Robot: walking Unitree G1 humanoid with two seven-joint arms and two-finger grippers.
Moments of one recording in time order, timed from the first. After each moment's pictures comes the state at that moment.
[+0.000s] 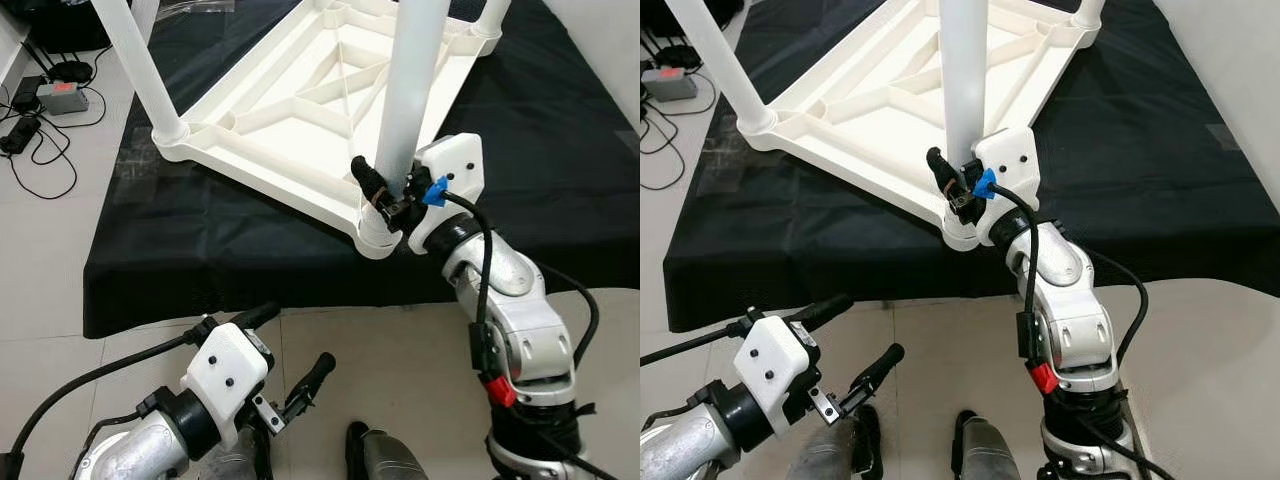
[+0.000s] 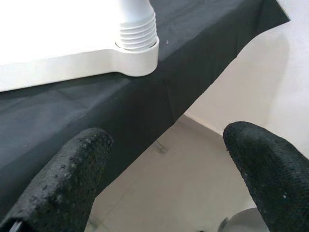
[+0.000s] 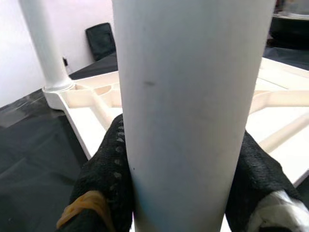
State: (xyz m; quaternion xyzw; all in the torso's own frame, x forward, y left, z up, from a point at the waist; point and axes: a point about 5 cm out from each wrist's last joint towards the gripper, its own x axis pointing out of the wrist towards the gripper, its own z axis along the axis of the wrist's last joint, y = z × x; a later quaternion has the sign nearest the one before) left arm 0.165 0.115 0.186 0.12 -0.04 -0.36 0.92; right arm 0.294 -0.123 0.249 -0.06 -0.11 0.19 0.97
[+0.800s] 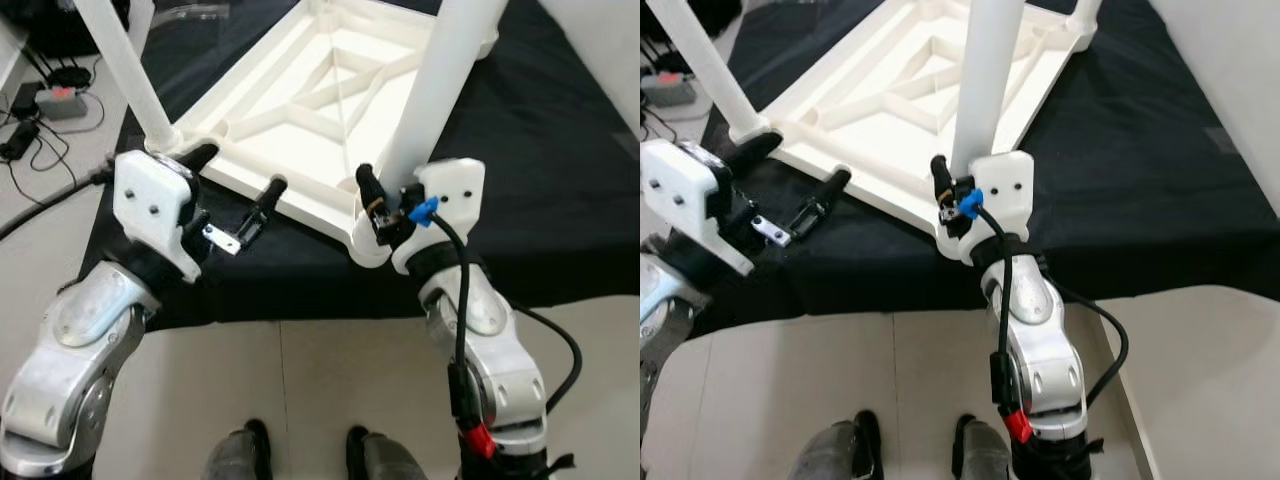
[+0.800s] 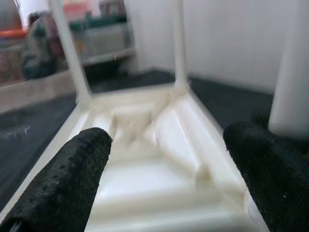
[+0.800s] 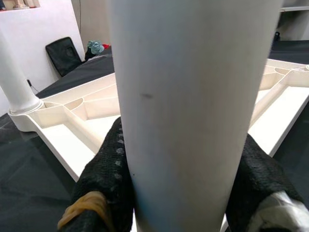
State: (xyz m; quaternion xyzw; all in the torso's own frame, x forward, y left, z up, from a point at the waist) left arm 0.254 0.146 0.308 0.07 -0.27 -0.25 0.93; right arm 0.274 -0.105 0.238 -0.02 -0.11 0.11 0.99
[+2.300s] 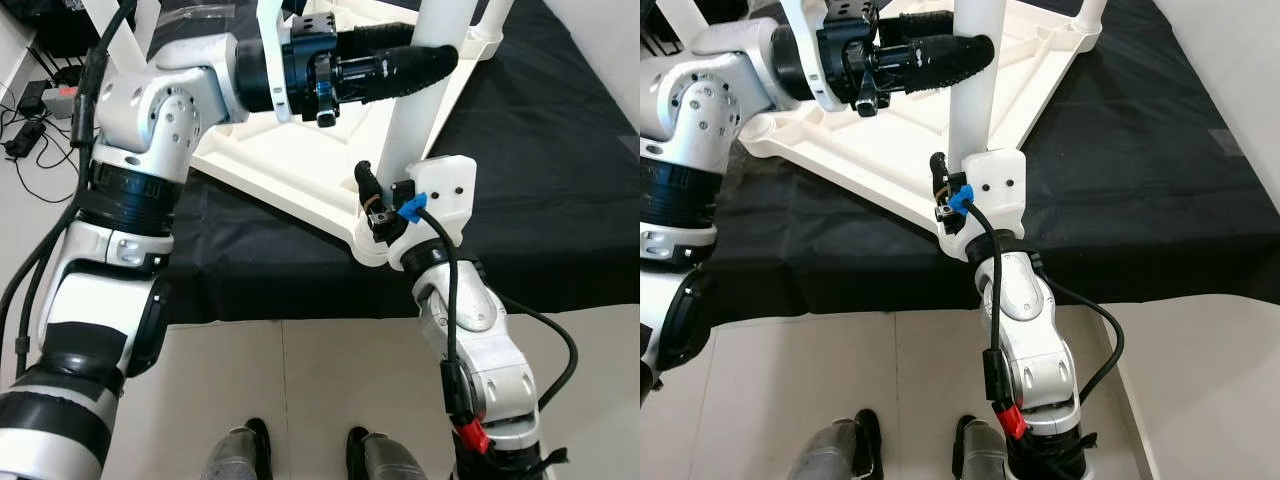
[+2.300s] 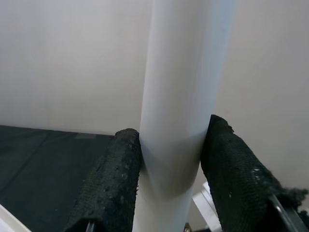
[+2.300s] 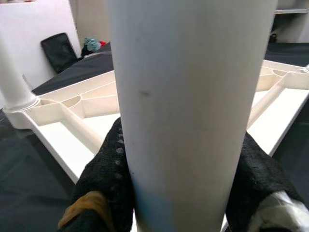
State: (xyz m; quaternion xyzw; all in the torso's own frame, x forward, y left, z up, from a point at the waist) left arm 0.327 0.068 0.399 0.05 -0.16 -0.68 0.71; right arm 0.276 -0.094 0.241 -0.03 -0.11 0.12 0.99
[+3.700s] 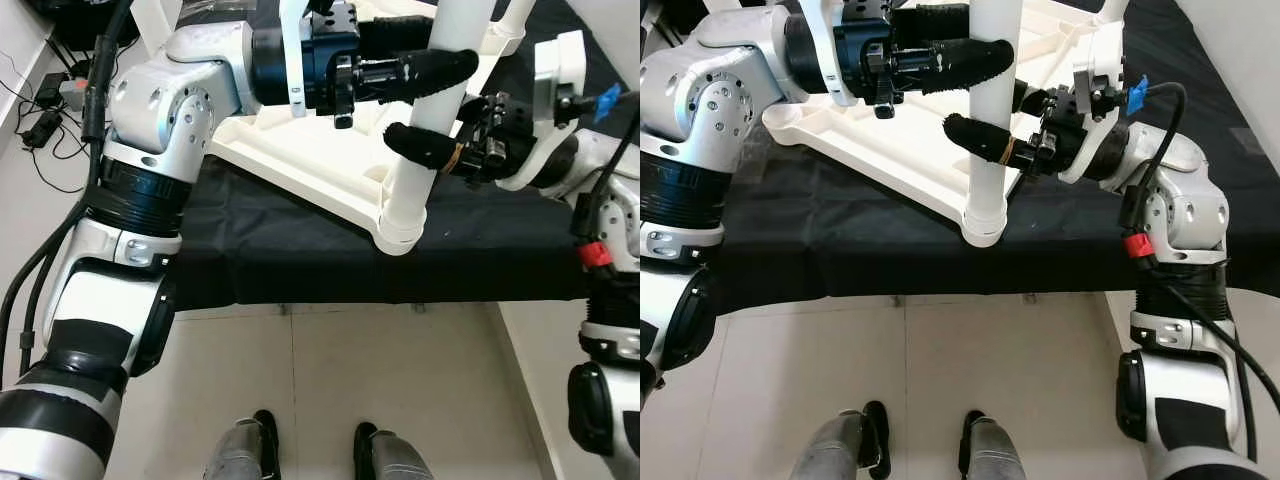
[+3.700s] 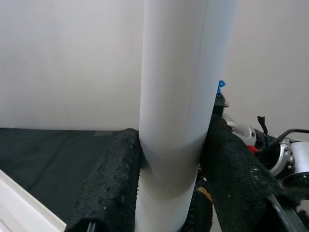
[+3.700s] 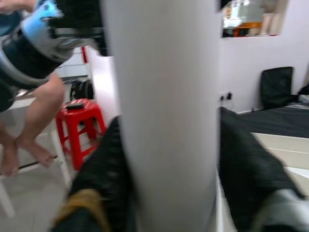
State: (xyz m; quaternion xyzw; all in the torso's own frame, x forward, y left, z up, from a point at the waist) left arm 0.316 0.053 0.399 0.09 -0.18 -0.69 0.69; right arm 0.319 -0.188 0.331 -0.09 -0.17 0.58 0.79
